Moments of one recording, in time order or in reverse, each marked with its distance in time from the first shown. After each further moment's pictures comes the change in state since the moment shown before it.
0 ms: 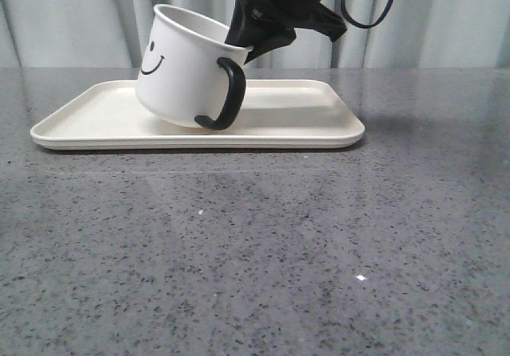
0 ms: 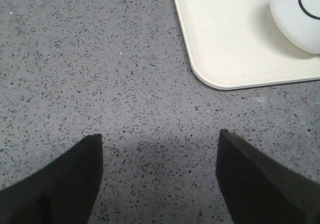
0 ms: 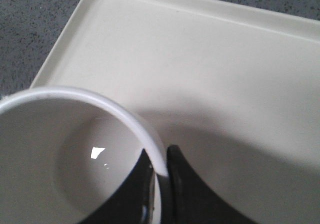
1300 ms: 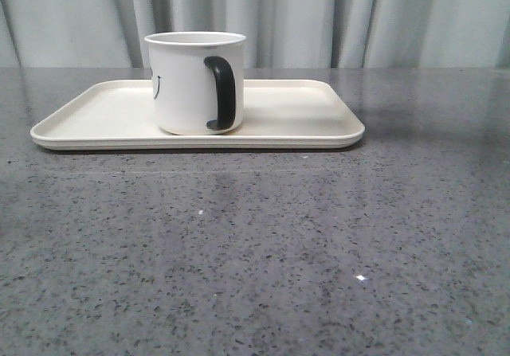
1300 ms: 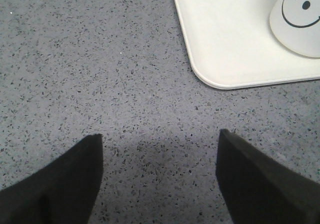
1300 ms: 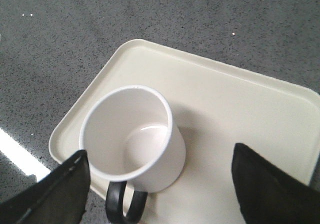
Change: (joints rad) left arm 0.000 0.000 0.000 0.000 0.002 0.001; right arm -0.065 -0.319 0.147 0.040 0.010 -0.128
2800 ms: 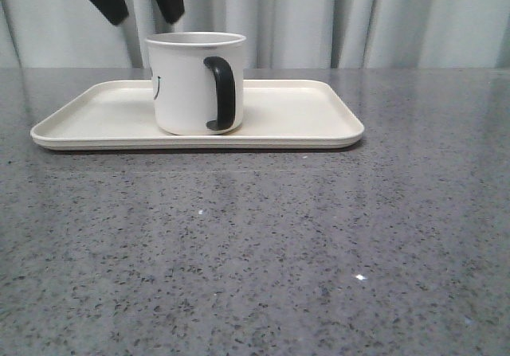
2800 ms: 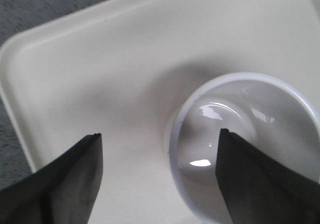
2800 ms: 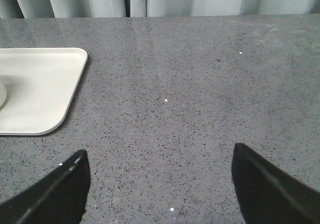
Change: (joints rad) left arm -0.200 0.983 -1.108 -0.066 0.435 0.078; right arm -0.355 -1.174 0.673 -0.599 0.195 0.433
